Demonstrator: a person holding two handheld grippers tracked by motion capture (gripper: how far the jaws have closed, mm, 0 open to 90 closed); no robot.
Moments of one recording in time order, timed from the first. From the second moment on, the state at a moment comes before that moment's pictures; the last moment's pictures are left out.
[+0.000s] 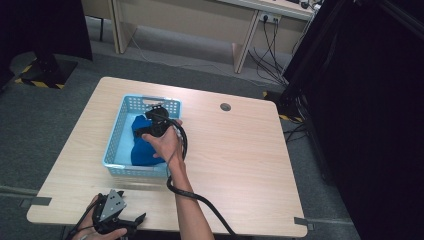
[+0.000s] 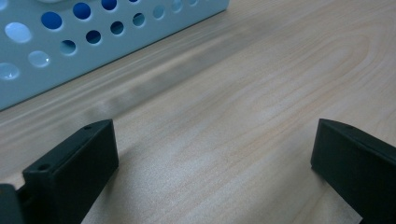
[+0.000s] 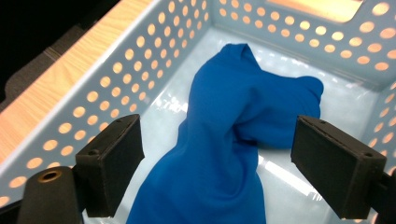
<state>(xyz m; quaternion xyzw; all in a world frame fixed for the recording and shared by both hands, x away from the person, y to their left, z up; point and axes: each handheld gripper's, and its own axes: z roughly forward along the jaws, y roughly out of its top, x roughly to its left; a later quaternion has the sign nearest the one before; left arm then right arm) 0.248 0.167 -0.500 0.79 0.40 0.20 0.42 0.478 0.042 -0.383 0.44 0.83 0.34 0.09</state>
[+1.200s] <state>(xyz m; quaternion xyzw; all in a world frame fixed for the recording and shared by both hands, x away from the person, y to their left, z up) 0.249 0.167 -0.500 0.79 0.40 0.20 0.42 0.467 -0.009 -0.361 0.45 0.81 0.37 0.12</state>
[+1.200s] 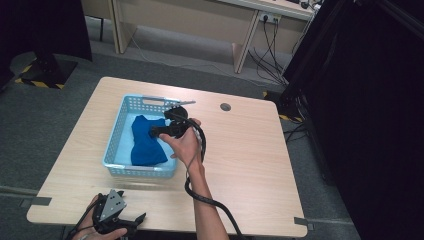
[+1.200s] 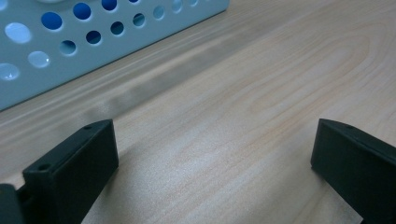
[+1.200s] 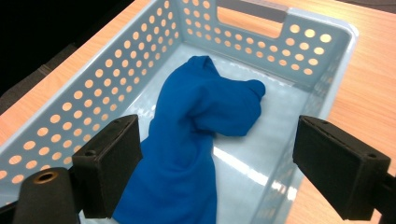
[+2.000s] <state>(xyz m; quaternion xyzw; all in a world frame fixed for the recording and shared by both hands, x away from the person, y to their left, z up) 0.249 0.167 -0.500 0.79 0.40 0.20 0.42 0.465 -0.041 -0.361 0.46 0.79 0.37 0.13</state>
